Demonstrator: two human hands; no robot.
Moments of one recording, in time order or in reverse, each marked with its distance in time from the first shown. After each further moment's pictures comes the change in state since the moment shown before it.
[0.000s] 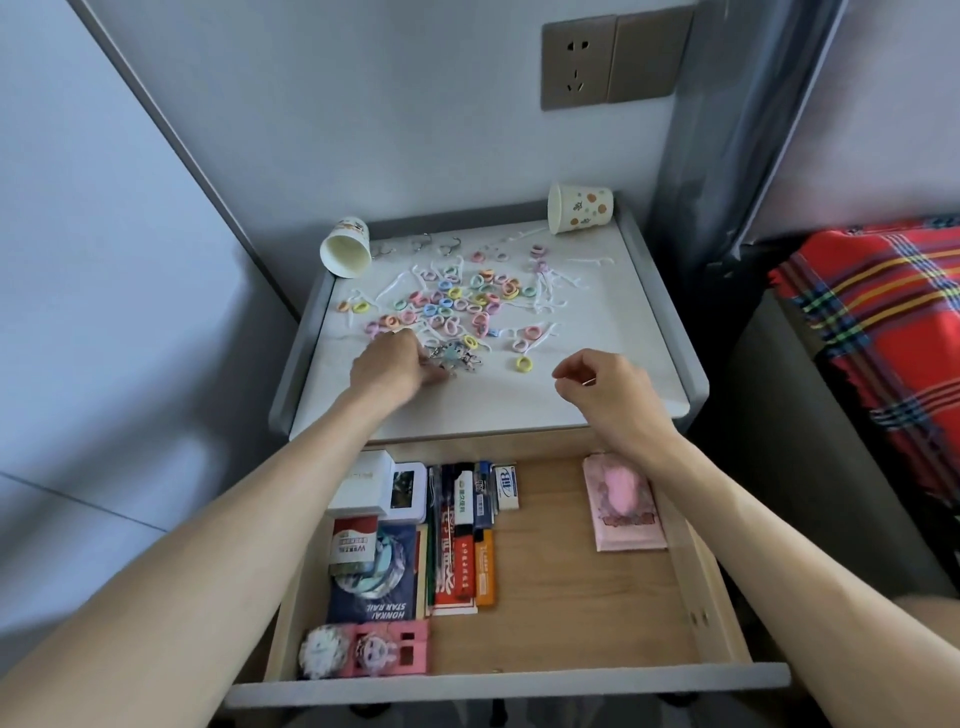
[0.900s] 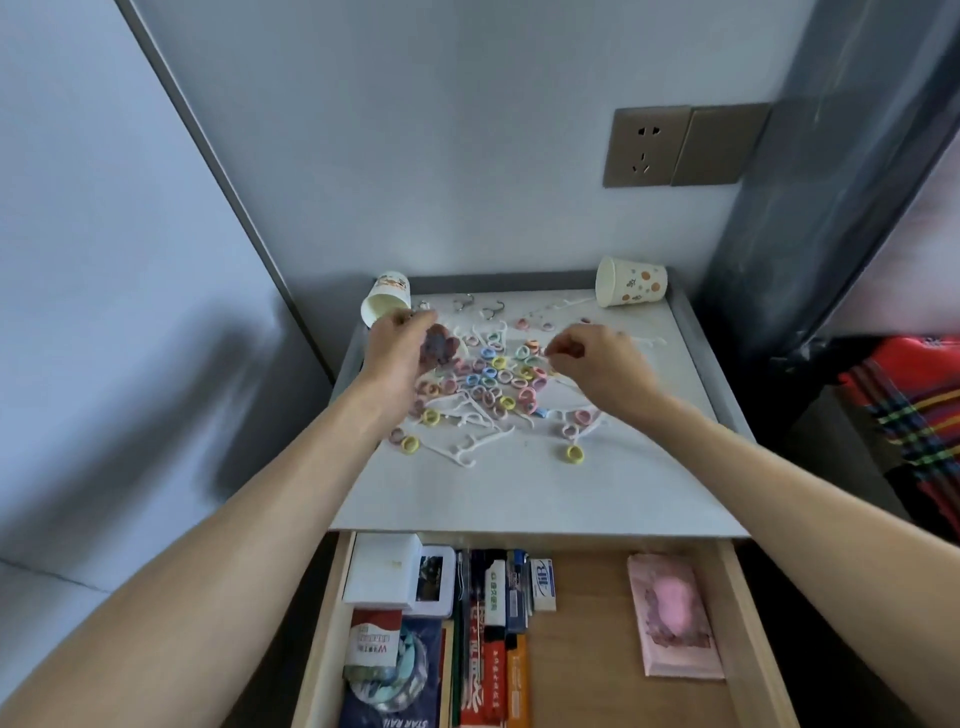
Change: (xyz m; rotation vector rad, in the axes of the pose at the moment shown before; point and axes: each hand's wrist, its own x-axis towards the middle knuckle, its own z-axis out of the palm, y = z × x) left_hand 0.066 -0.009 -0.064 -1.401 0.118 -0.116; right_hand 0.130 -0.073 0.016 -0.246 -0.070 -0.183
